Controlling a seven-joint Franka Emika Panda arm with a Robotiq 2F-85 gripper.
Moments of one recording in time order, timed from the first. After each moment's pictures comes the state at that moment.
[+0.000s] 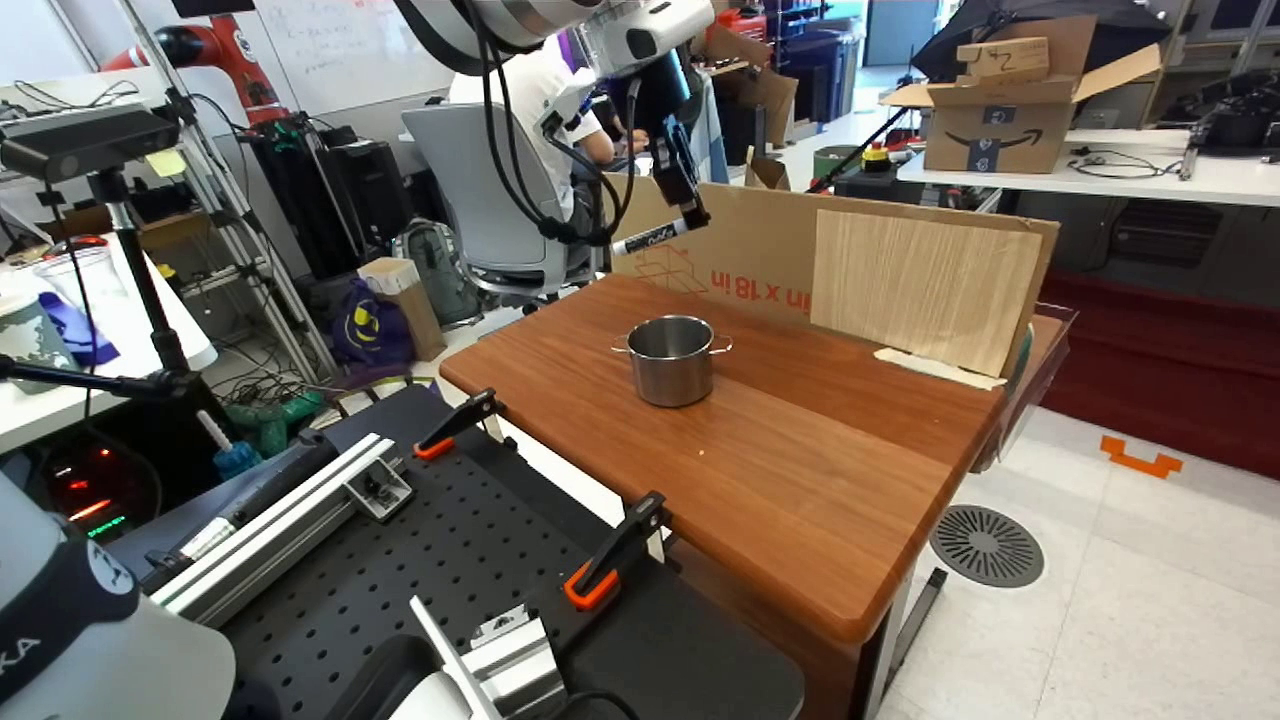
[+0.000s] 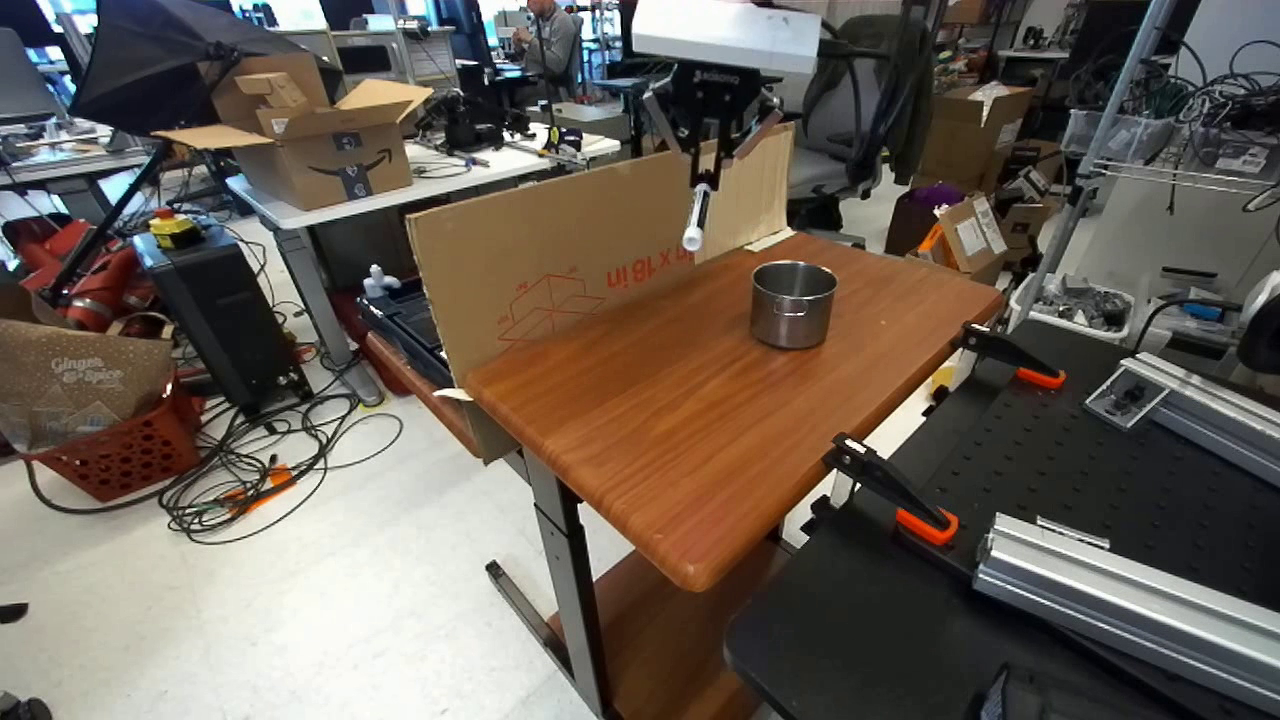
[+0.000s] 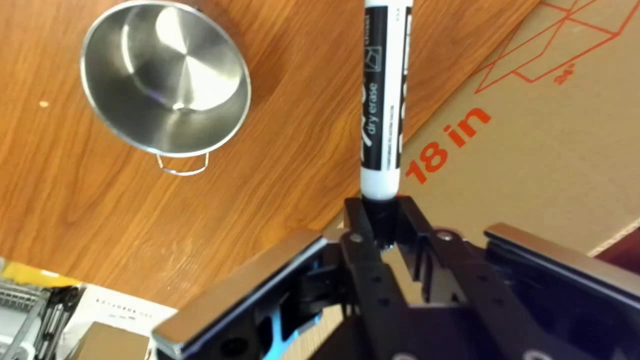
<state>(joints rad) 0.25 0.25 -0.16 -2.20 -0.33 2.67 1.26</state>
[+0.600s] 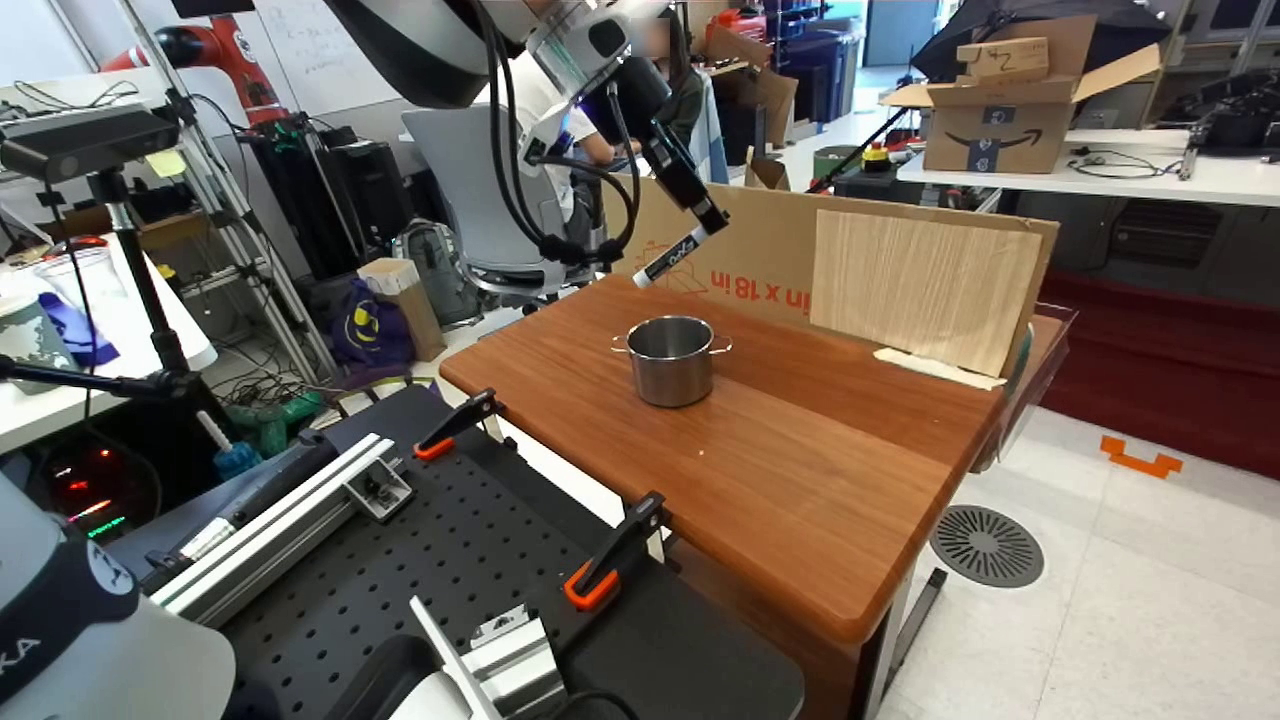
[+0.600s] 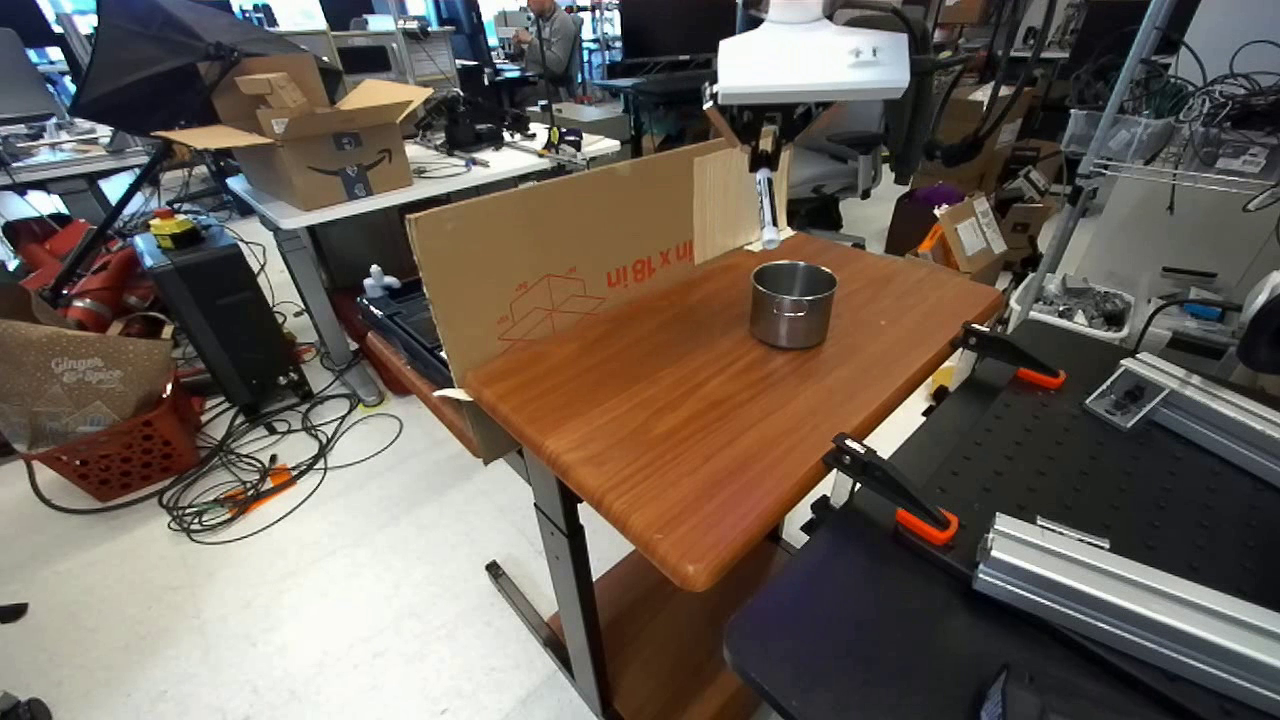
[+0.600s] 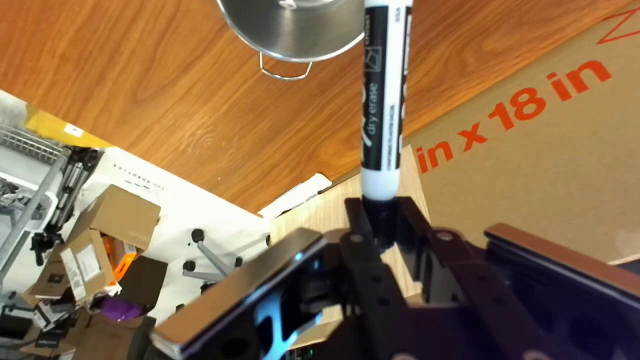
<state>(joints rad) 0.27 0.13 -0.22 -2.34 -0.99 2.67 1.63</state>
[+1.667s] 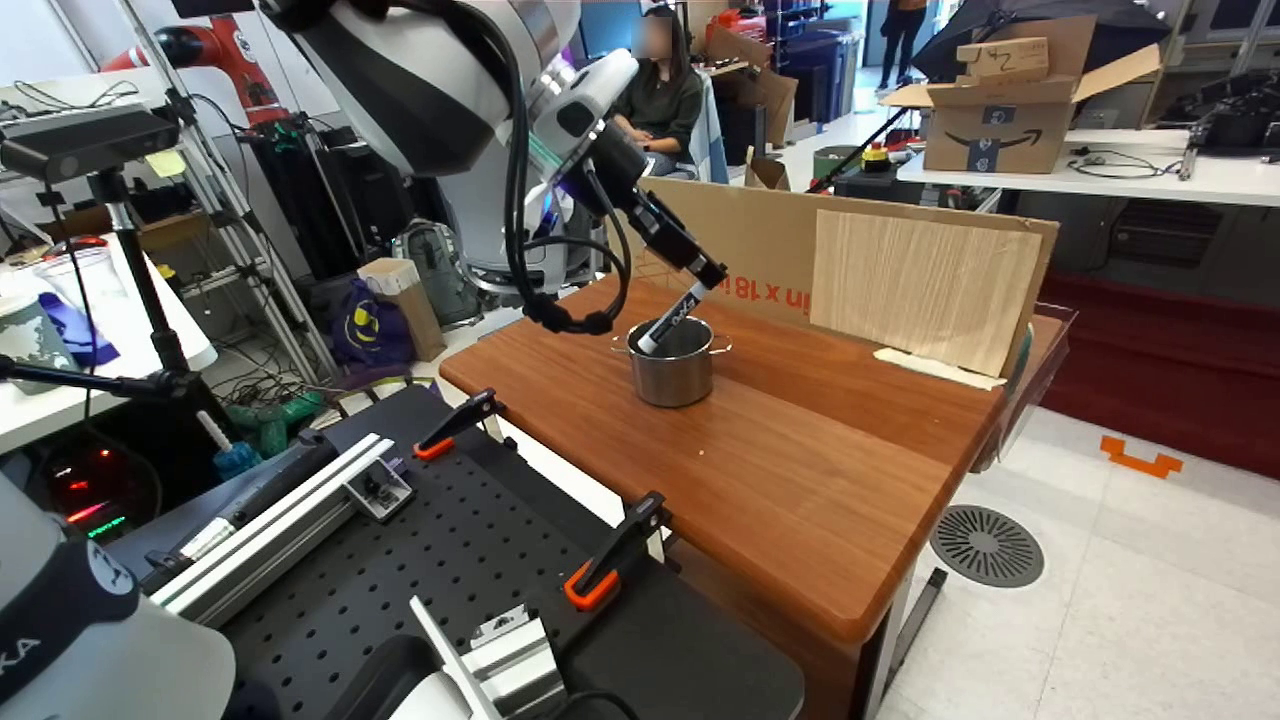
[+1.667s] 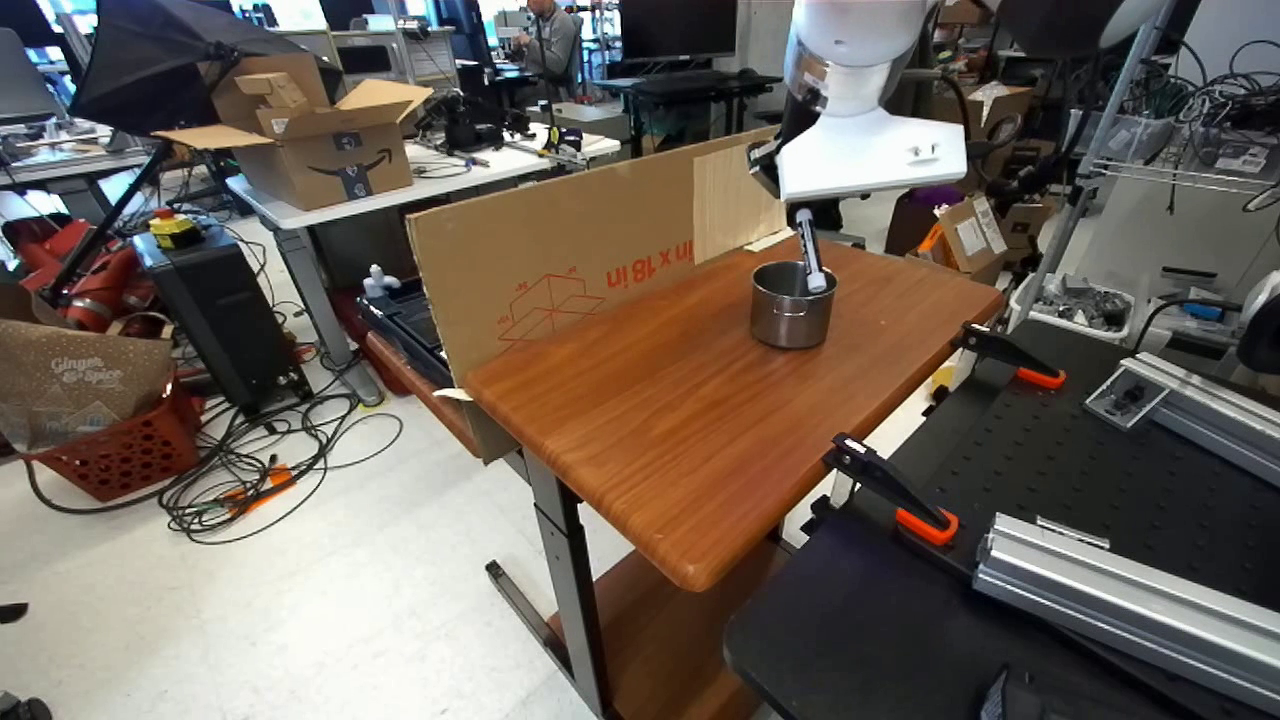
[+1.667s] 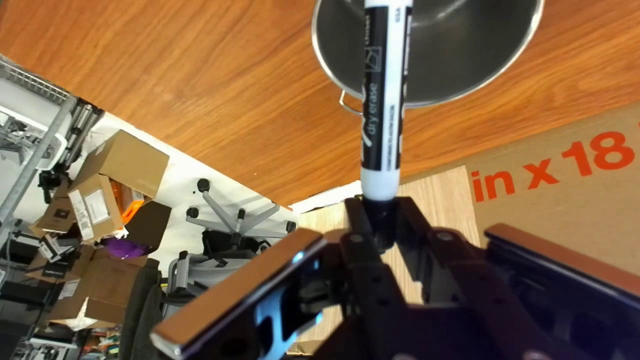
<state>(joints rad) 0.26 0.15 -0.23 -2.44 -1.47 2.66 2.02</state>
